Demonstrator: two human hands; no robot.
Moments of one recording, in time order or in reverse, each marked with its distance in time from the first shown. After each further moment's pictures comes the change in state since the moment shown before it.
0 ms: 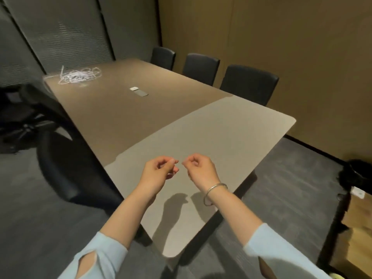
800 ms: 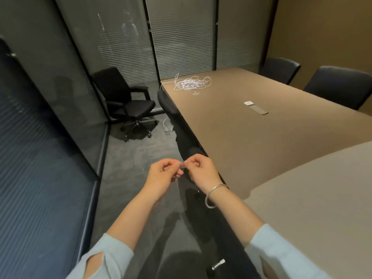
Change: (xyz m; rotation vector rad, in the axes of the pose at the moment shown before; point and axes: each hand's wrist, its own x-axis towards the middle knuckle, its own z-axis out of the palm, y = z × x) left_hand 0.107 -0.010 -0.519 0.055 0.437 -0.004; right_hand 0.095 -0.180 0.524 0.038 -0.432 -0.165
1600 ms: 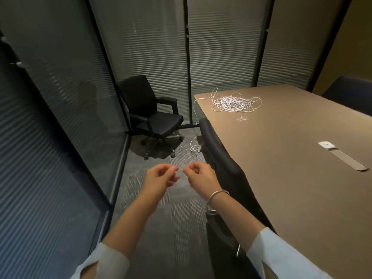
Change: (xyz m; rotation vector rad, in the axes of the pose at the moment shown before) left_hand 0.412 -0.008 -0.193 0.007 0.169 -0.052; right_hand 0.414 -0.053 0.220 -0.014 -0.219 -0.005
